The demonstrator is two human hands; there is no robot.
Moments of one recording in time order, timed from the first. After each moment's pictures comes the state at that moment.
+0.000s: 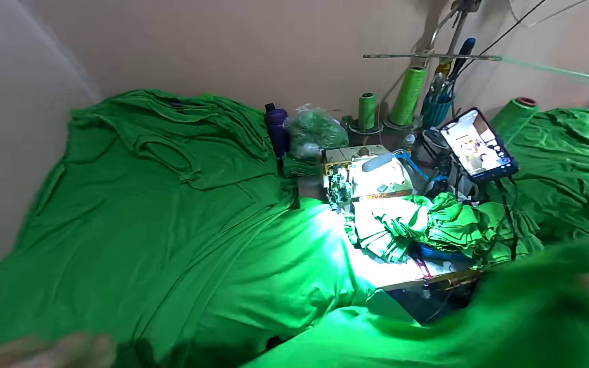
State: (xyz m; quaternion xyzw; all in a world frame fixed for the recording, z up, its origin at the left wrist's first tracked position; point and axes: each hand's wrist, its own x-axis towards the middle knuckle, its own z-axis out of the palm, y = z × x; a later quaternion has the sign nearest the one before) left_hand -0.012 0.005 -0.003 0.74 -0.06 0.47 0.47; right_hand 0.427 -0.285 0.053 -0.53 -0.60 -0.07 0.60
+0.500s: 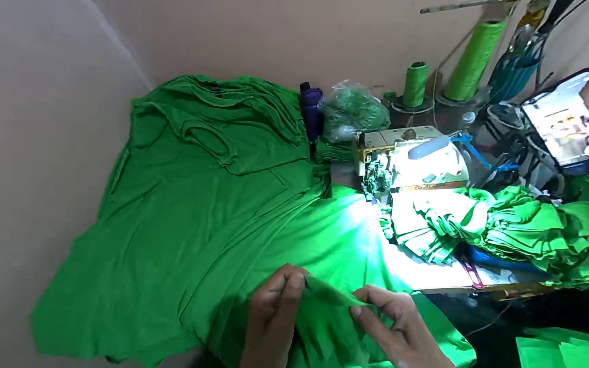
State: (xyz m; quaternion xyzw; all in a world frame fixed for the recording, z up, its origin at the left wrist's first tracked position) left_hand 0.152 -0.058 -0.028 0.72 0.20 0.52 0.42; right_hand 0.330 -0.149 -0.054 -0.43 -0.64 0.24 0.60
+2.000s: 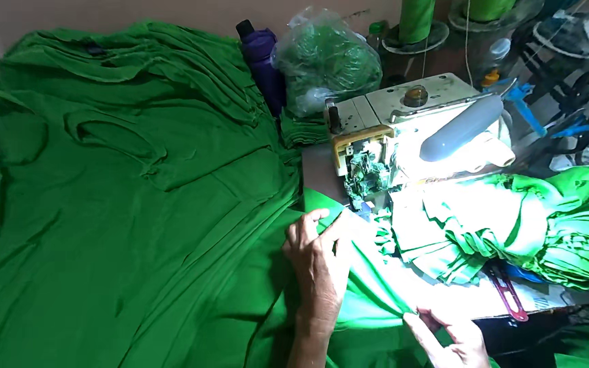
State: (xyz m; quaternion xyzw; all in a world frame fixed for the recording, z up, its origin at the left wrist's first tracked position) left_hand 0.311 0.037 -0.075 0.82 0.40 0.40 0.07; right_hand 0.398 -0.142 -0.126 -0.68 -0.43 0.13 0.58
